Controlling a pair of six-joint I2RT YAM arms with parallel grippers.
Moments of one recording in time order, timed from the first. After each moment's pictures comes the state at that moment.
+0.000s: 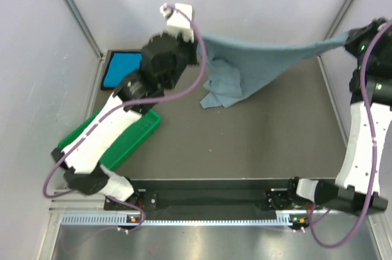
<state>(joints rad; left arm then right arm) -0.84 1.56 2.04 -0.44 -0.50 -0.08 -0.27 1.28 1.76 -0.53 0.09 0.45</state>
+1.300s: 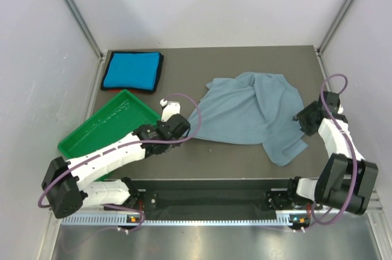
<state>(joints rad) -0.90 1.17 0.85 -0.71 -0.54 -0.66 -0.29 1.22 0.75 -0.50 -0.03 0.67</state>
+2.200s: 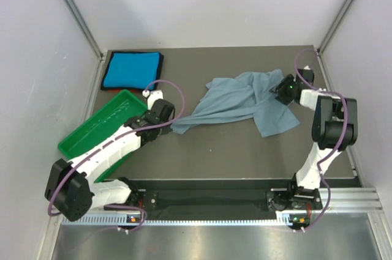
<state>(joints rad) -0.61 1.19 0.83 -0.56 -0.42 -0.66 -0.12 1.87 1.07 0.00 -0.23 0.74</state>
